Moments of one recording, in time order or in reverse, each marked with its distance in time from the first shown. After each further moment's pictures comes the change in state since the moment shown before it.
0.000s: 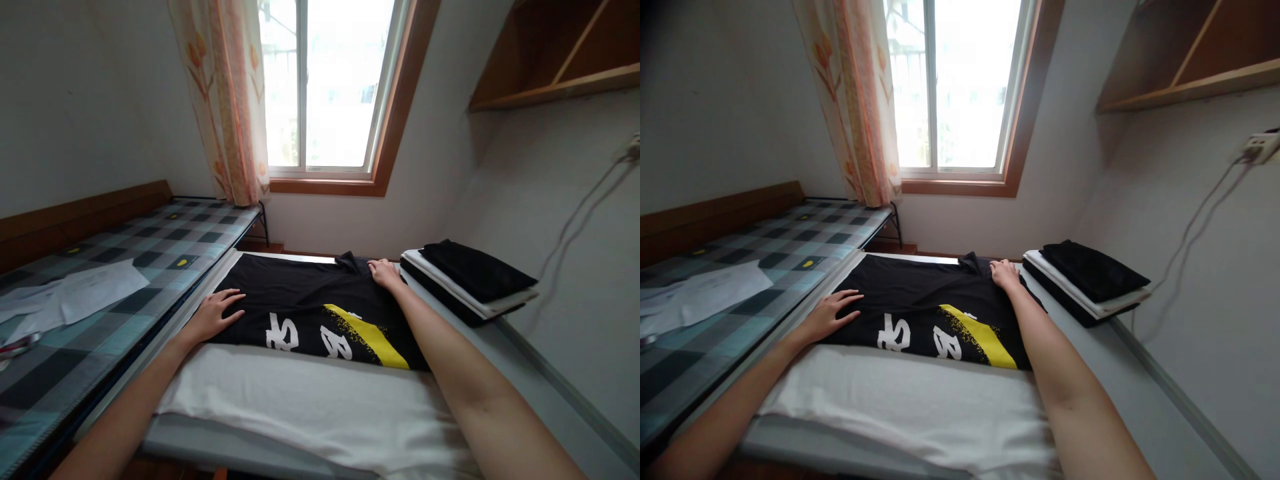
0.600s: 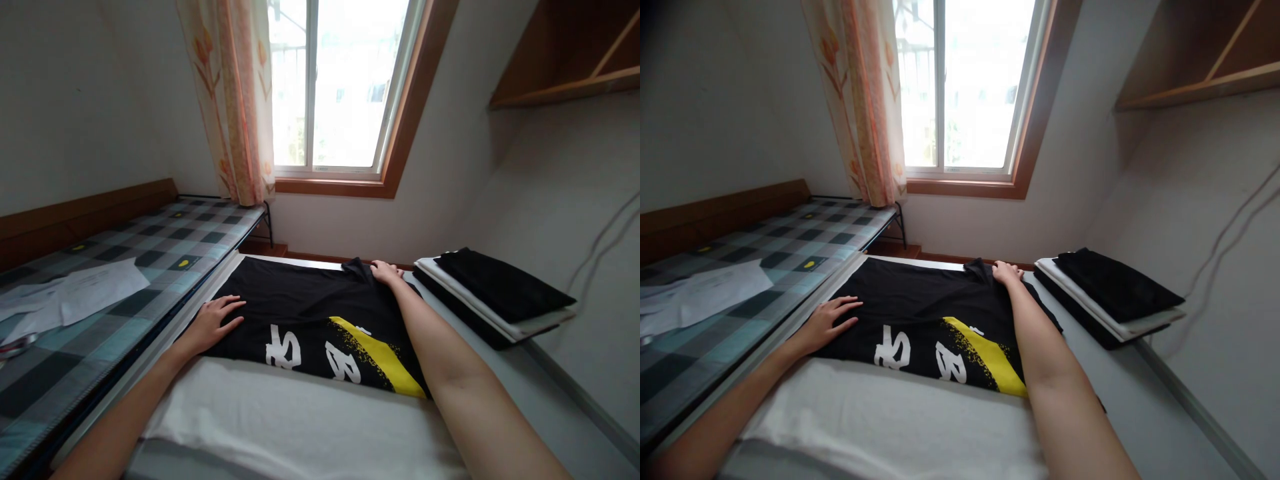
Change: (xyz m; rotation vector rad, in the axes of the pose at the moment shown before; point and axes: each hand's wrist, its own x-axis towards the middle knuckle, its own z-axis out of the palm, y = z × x) left_hand 0.000 0.002 0.002 -0.003 -0.011 -0.044; right_hand 0.064 -0.007 0.025 0.204 -0.026 0.177
